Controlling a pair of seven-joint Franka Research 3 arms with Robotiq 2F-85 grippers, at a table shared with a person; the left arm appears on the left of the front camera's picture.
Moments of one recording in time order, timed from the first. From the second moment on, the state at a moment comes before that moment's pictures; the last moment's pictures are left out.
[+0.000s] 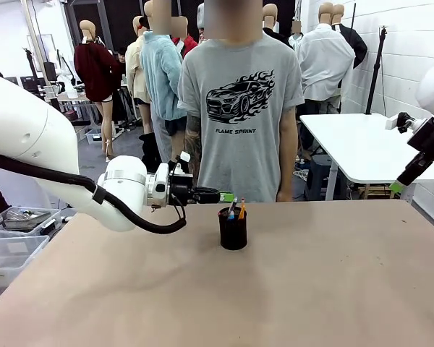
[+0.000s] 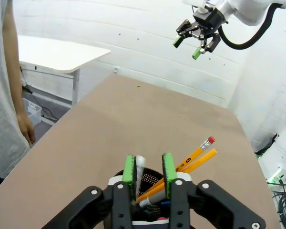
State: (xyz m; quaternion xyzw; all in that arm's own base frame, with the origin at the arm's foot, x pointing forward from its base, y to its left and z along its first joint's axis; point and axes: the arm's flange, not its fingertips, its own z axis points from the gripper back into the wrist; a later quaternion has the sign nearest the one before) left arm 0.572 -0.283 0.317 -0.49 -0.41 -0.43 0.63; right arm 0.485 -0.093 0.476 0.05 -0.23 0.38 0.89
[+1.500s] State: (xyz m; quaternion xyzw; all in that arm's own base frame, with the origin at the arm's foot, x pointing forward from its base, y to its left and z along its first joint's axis) left arm 0.494 0.027 0.493 0.02 -0.20 -0.22 0.95; right arm 0.485 -0.093 0.476 0.05 -0.23 0.38 0.89
